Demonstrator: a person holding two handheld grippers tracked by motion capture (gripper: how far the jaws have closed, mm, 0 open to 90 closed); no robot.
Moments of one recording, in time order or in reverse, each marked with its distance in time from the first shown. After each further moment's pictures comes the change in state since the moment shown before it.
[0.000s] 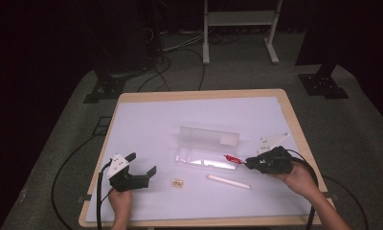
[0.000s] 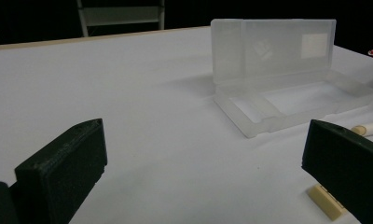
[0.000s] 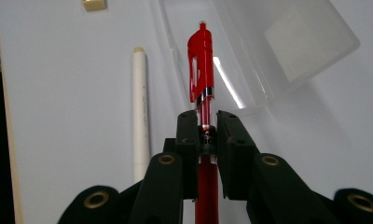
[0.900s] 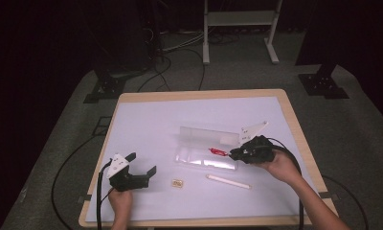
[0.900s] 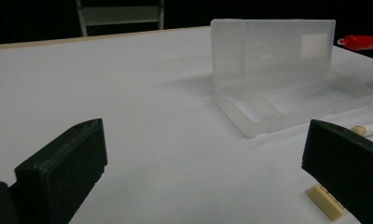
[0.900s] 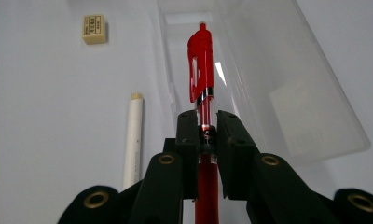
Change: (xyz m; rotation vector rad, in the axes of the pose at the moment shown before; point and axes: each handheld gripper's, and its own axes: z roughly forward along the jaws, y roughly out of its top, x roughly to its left) left arm 0.001 0.000 0.000 -0.002 -0.004 0.000; right arm -0.006 0.048 0.026 0.003 0.030 -0.081
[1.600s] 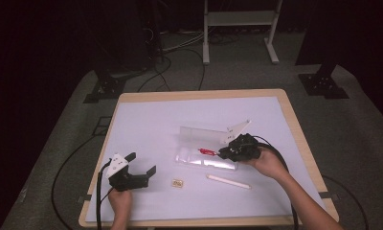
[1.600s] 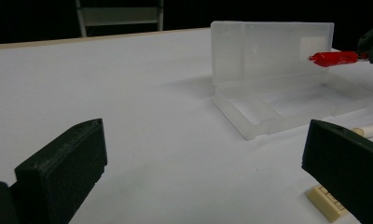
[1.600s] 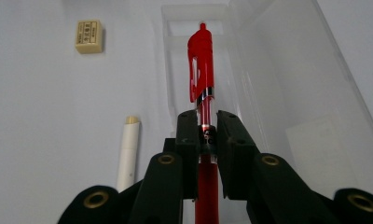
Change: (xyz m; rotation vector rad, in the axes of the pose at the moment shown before) left arm 0.001 0.000 0.000 -0.006 -0.004 -0.013; right arm -0.001 0.021 0.031 0.034 0.023 -0.041
